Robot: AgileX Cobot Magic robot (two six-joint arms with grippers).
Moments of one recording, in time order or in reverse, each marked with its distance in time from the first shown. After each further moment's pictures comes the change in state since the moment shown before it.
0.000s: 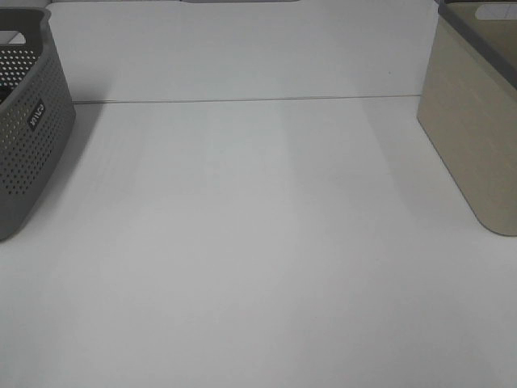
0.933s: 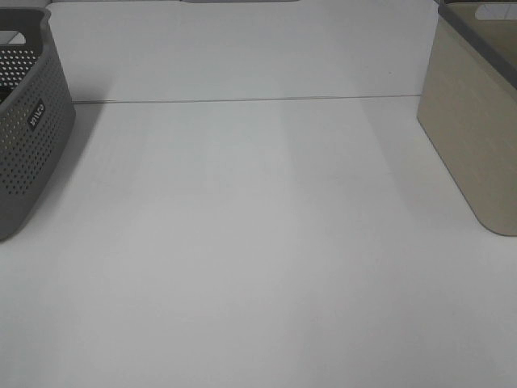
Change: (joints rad) left arm 0.000 0.000 0.000 0.000 0.000 0.000; right arm -0.035 0.081 -0.003 -0.003 0.005 0.000
